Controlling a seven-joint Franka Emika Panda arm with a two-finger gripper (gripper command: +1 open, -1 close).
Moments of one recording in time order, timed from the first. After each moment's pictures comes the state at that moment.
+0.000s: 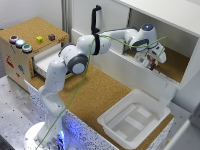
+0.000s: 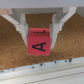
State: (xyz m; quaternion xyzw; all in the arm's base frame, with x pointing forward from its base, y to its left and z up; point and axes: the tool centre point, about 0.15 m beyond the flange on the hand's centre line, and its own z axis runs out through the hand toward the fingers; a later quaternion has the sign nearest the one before) arm 0.620 -0.307 0.506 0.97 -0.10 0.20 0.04
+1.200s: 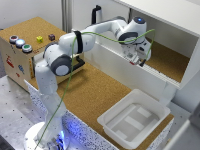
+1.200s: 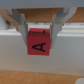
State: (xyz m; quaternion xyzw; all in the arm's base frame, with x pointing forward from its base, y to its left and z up) arm 0.489 -0.176 0.499 0.99 0.11 0.07 -0.04
